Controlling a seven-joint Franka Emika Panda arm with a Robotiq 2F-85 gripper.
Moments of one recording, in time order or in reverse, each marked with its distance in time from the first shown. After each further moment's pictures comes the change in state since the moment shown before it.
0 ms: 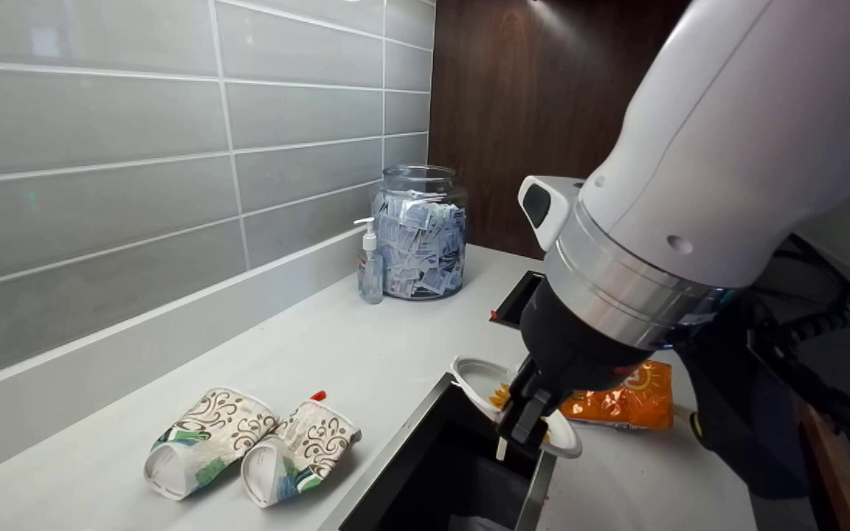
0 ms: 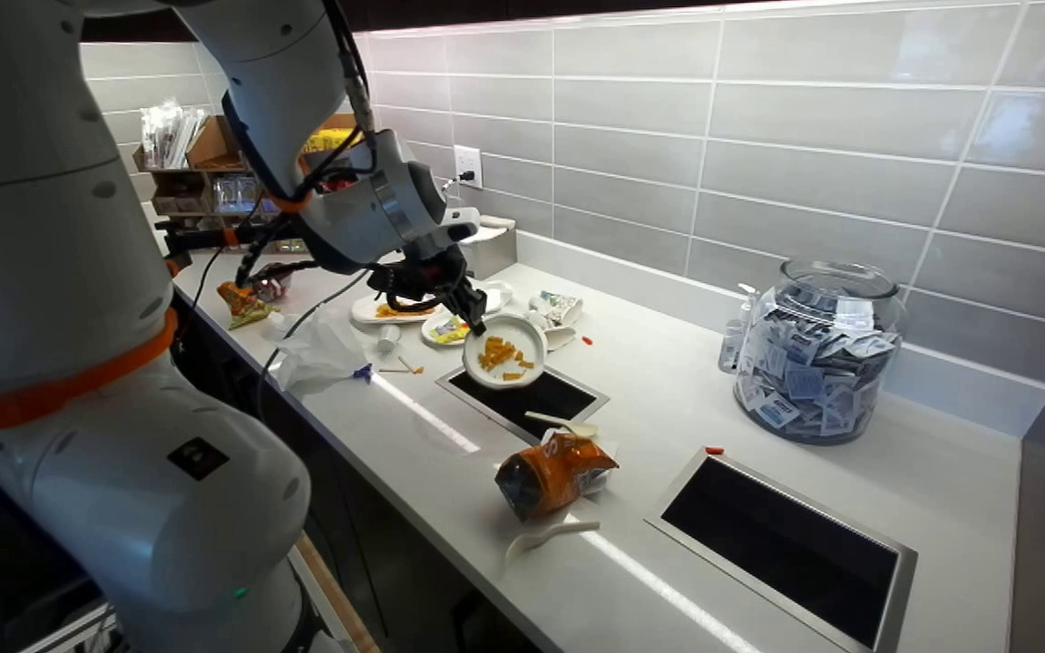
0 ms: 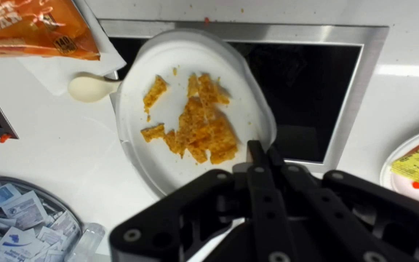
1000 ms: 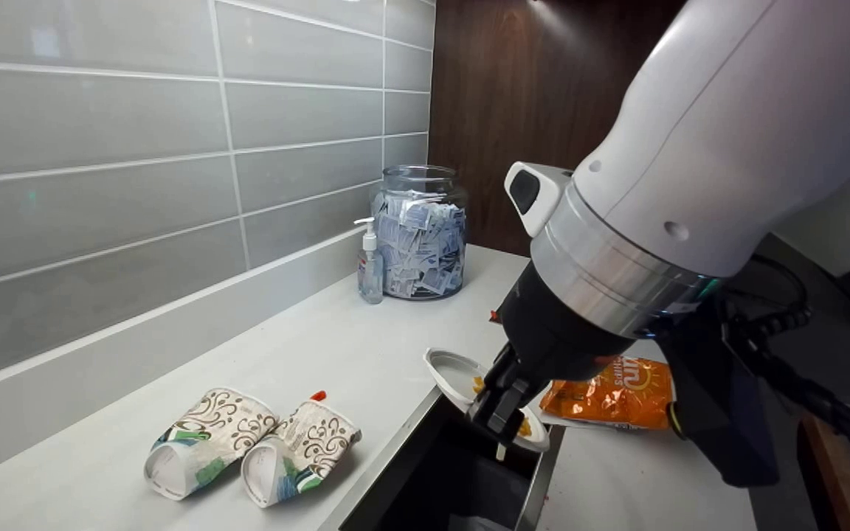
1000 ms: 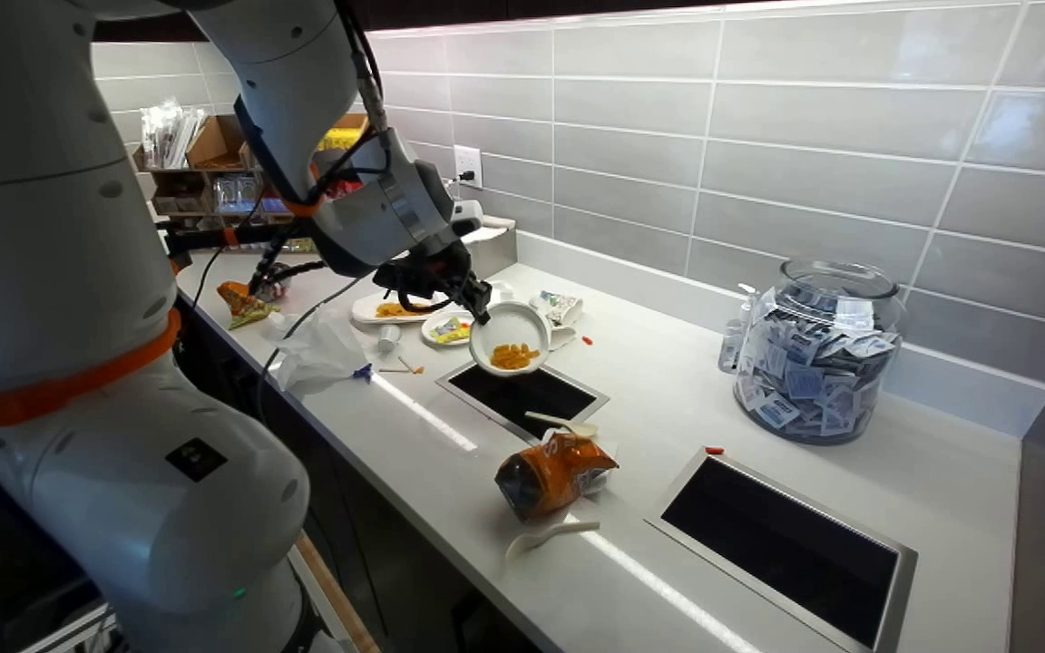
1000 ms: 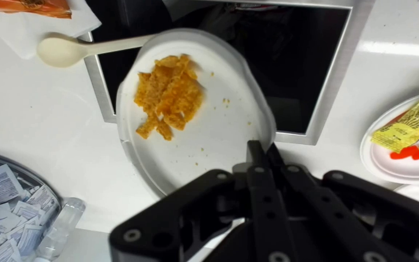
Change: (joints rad) arm -0.010 0.017 -0.011 0.016 -0.081 0.090 0.024
